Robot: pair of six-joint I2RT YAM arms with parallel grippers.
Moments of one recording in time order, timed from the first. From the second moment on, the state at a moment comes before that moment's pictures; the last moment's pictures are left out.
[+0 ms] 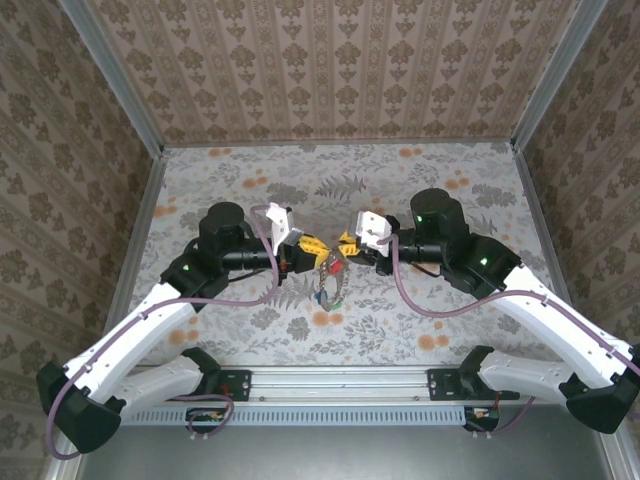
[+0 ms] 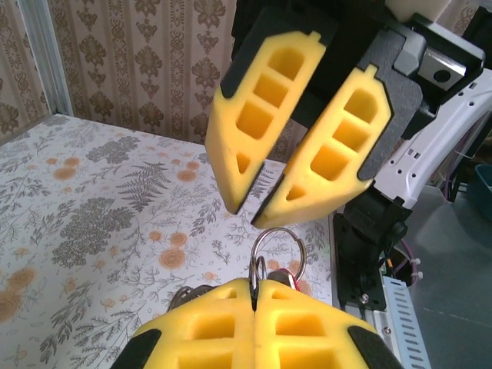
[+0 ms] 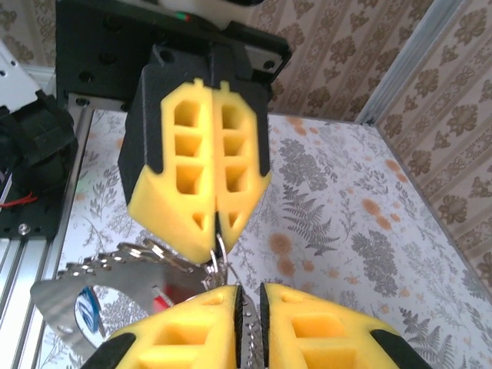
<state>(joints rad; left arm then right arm) -0.71 0.97 0.90 -0.18 0.79 0.04 0.73 1.06 1.16 -0.51 -0.43 -0.52</state>
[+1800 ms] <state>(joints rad) -0.77 0.99 0.89 -0.08 0.85 0.03 0.72 1.05 1.08 -0.48 -0.56 -0.43</state>
